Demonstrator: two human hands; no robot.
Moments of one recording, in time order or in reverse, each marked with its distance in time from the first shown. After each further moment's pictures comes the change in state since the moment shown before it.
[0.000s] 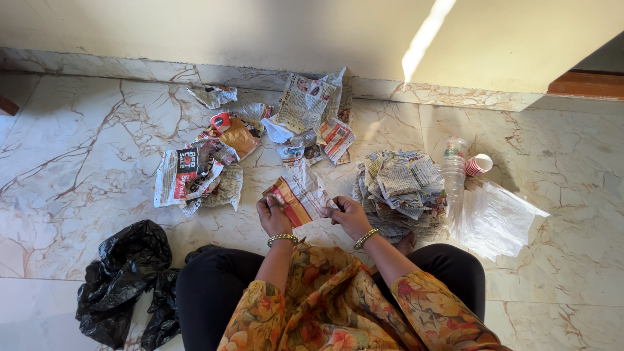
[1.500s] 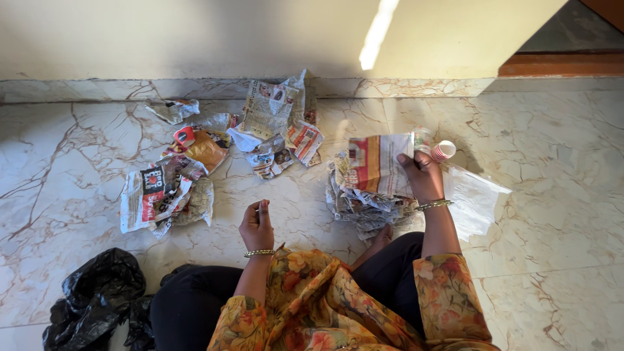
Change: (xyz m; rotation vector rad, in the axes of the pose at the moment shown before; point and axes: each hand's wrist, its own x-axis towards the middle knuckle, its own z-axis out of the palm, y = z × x) left_hand -0.035 0.081 0.019 0.528 -0.290 0.093; right_hand -0.032 -0.075 -0.213 -0.303 0.551 -0.343
